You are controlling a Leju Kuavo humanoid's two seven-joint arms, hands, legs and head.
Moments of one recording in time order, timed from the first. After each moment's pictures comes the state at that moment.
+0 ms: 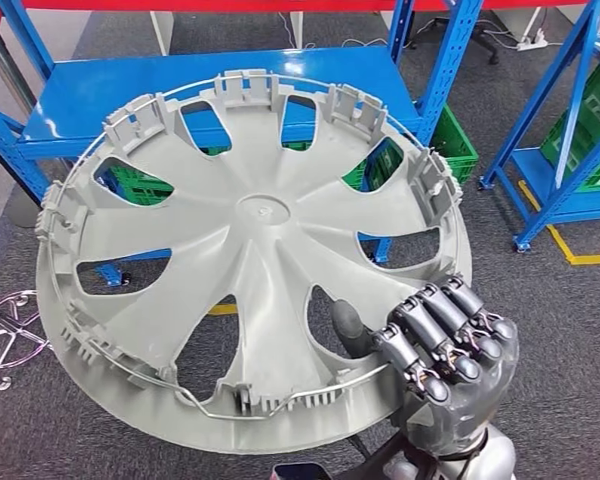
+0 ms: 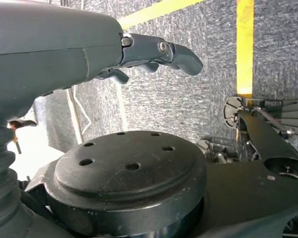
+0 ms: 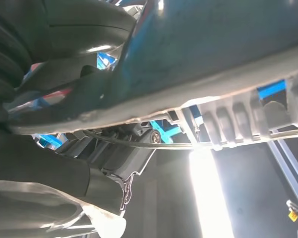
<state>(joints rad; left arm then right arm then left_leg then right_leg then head) -0.13 -0.08 -1.31 -0.13 1.37 0.17 0.12 0.02 0.09 0.51 -2.25 1.61 -0.68 -0.17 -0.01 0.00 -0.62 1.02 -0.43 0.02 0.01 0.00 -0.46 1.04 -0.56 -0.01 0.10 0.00</state>
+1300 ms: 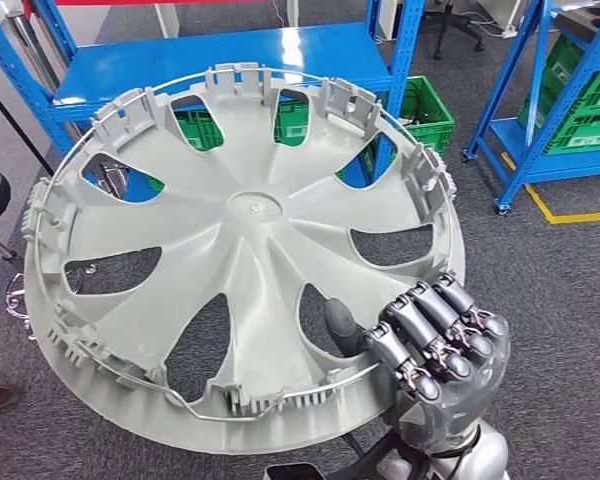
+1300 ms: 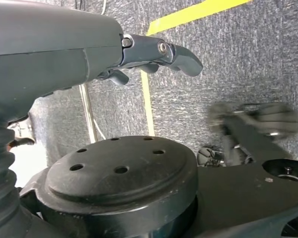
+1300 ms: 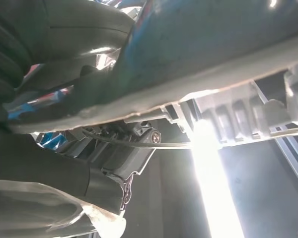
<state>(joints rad) -0.14 -0.07 -1.35 -0.13 1.35 0.18 0.12 0.02 0.12 0.51 -2.24 1.61 -0.68 -0.19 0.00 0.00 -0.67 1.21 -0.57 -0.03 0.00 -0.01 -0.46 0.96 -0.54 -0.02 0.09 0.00</state>
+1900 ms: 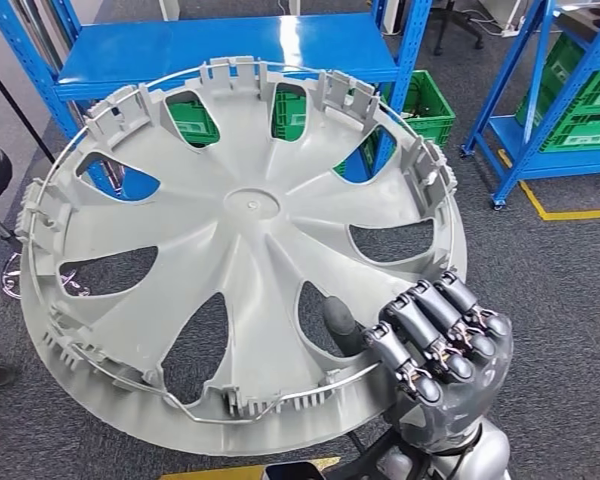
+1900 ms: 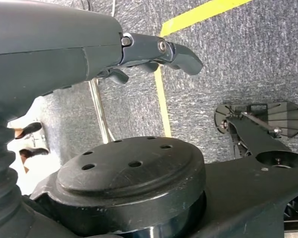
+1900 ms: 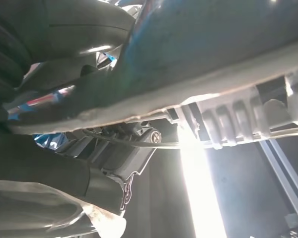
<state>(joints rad) -0.13 -0.07 -1.38 -0.13 1.33 0.18 0.13 0.01 0.13 0.50 -2.24 1.60 -0.68 -0.22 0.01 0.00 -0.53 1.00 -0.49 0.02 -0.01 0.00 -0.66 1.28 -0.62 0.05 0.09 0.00</state>
